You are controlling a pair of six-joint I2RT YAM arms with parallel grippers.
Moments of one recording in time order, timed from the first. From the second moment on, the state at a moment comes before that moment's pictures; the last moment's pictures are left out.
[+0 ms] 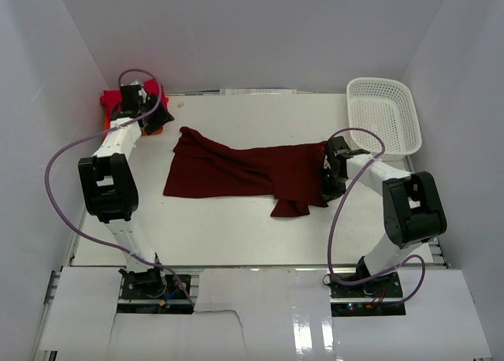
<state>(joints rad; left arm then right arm) 0.10 1.91 1.55 -0.29 0.17 -0.49 0.30 1.64 0.95 -0.63 -0.04 0.22</state>
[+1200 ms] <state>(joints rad) 0.10 2.01 1.42 -0.42 0.20 -0.43 0.30 1.64 0.95 -0.63 -0.04 0.22</state>
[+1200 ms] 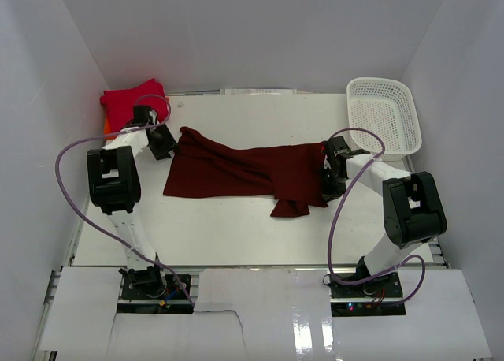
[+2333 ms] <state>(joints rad) 0.08 2.13 1.54 -0.40 0.20 -0.47 0.30 1.64 0.95 -0.62 -0.04 0.22</state>
